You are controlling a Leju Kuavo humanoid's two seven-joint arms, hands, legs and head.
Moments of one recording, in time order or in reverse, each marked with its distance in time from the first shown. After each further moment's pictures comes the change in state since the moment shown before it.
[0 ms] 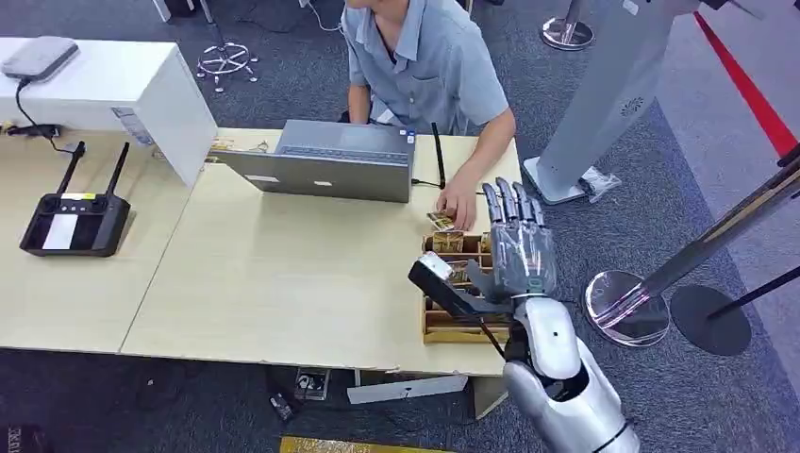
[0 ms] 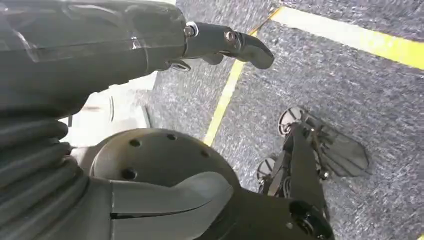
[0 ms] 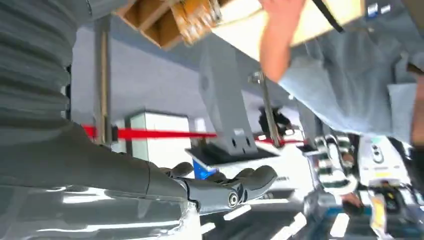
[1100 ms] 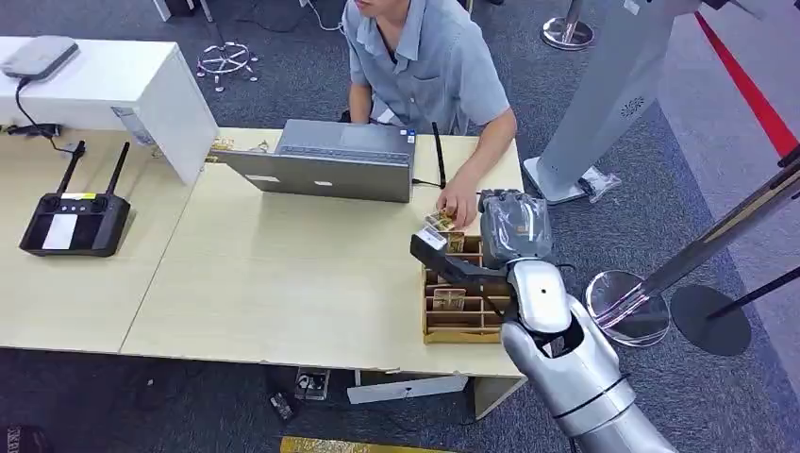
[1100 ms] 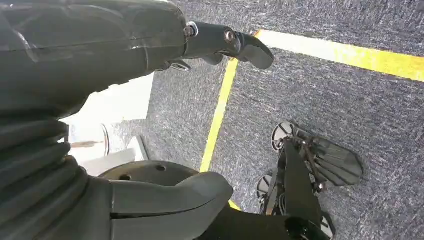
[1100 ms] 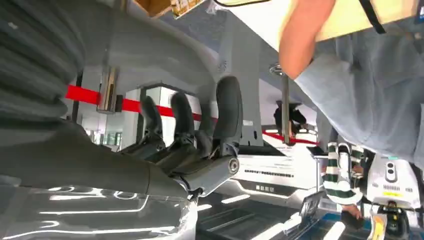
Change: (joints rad) left arm -0.002 0.061 -0.080 0.000 -0.062 -0.066 0.024; right arm -0.147 0.011 0.028 0.182 0.042 0.102 0.022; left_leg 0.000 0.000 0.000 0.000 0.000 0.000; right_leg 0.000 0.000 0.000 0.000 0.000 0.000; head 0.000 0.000
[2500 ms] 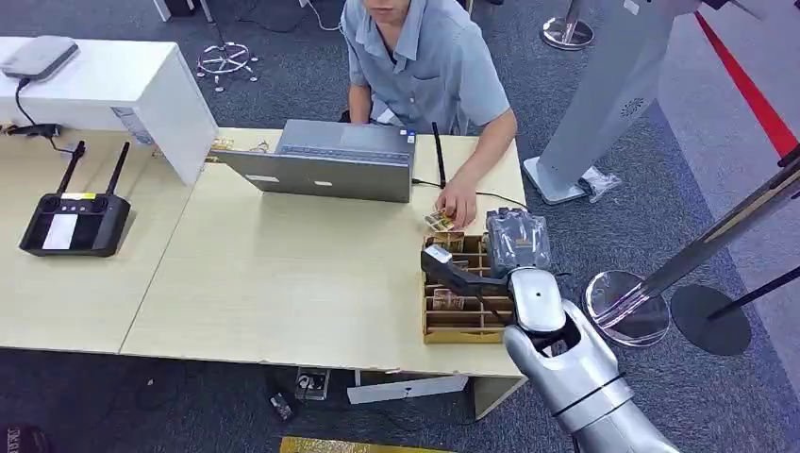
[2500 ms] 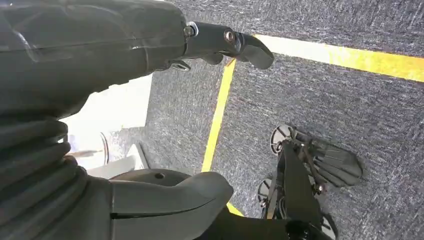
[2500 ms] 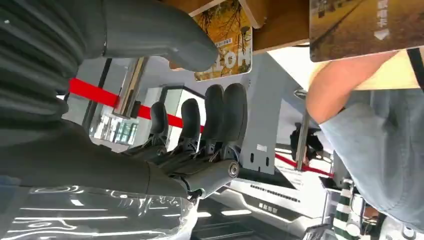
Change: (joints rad) left arm 0.000 0.018 -0.024 0.000 -0.011 -0.027 0.001; right arm -0.008 -0.010 0.011 0.136 0.024 0.049 0.021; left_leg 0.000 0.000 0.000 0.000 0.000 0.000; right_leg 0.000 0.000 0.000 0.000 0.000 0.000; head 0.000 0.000
